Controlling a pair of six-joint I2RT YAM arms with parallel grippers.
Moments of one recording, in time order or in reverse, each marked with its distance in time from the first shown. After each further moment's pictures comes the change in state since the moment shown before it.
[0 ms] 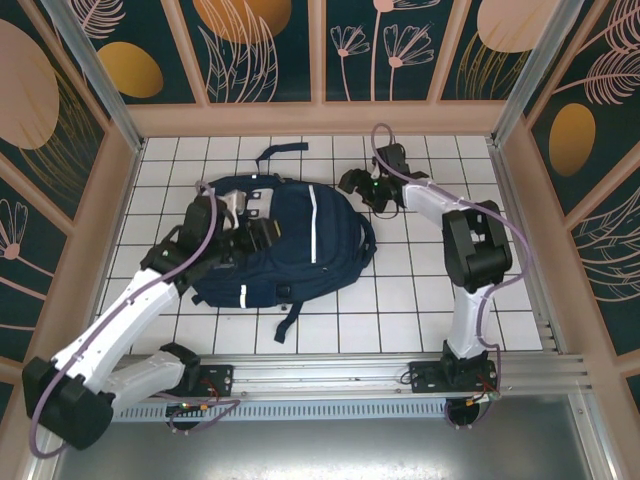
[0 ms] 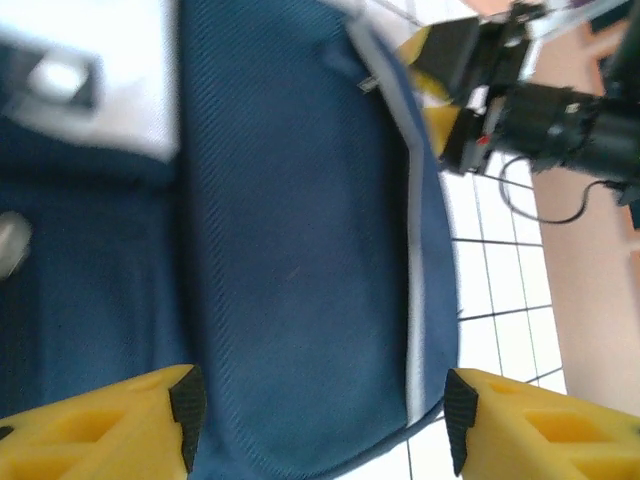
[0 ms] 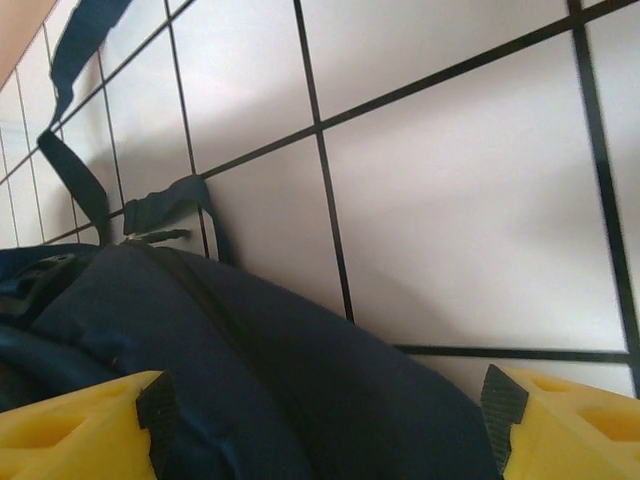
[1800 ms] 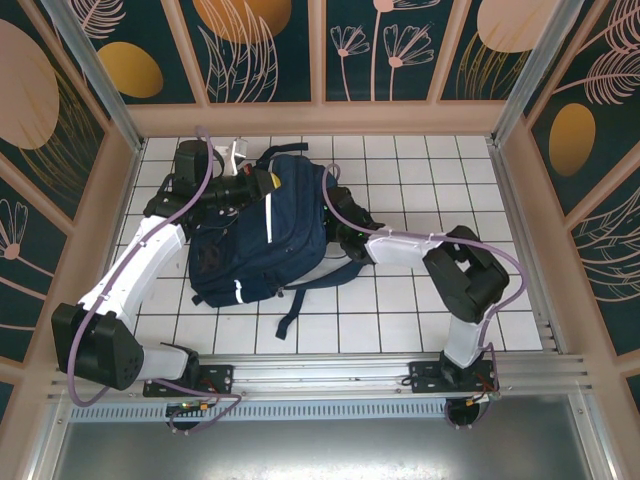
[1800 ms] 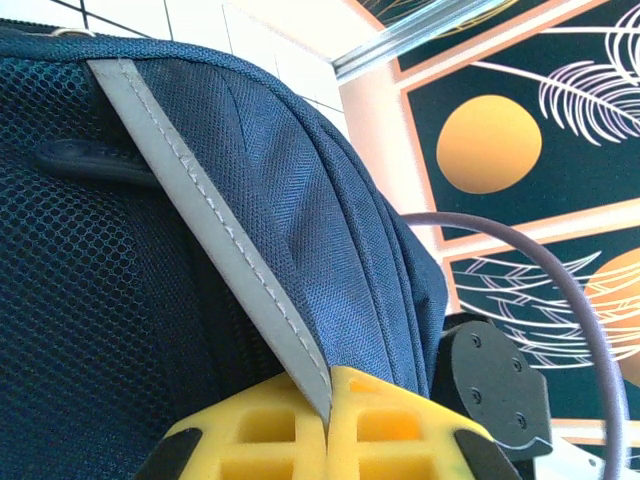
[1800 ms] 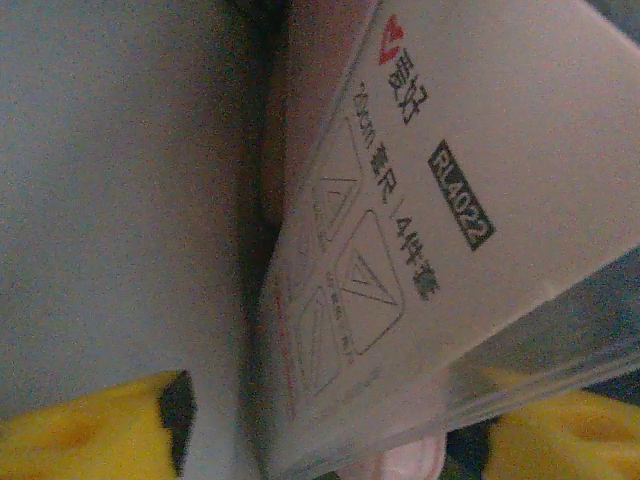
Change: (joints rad) left arm 0.196 0.354 0.362 0.186 0.467 0.028; right arm 0.418 -0.199 -0.371 0.629 -0.072 0.485
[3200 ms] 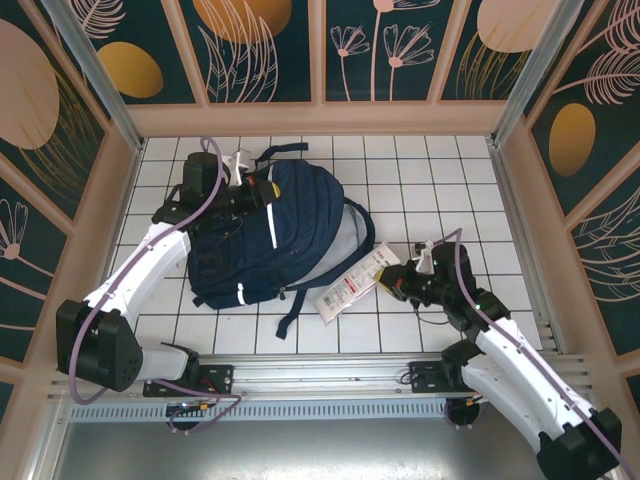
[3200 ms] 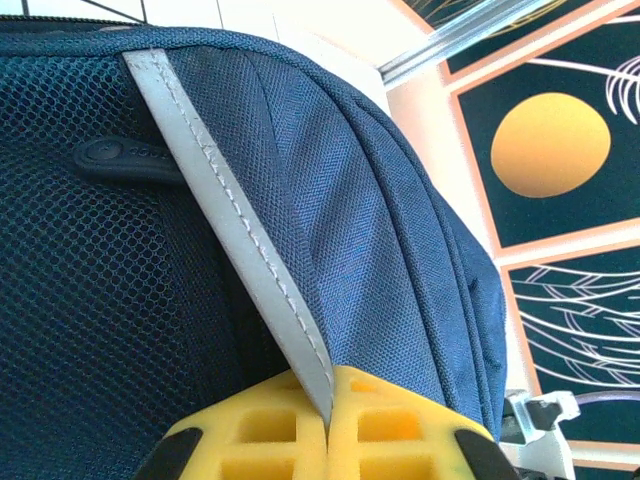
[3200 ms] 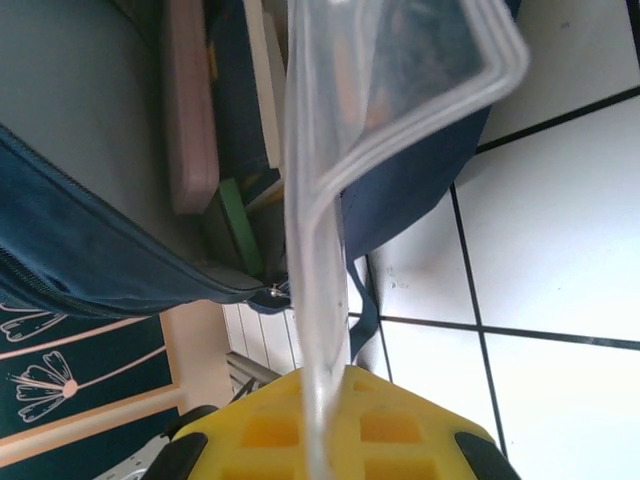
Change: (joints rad) left arm -0.018 -0.005 -0.106 0.068 -0.099 0.062; right arm -0.319 -1.172 -0.592 -0.758 -0.090 -0.110
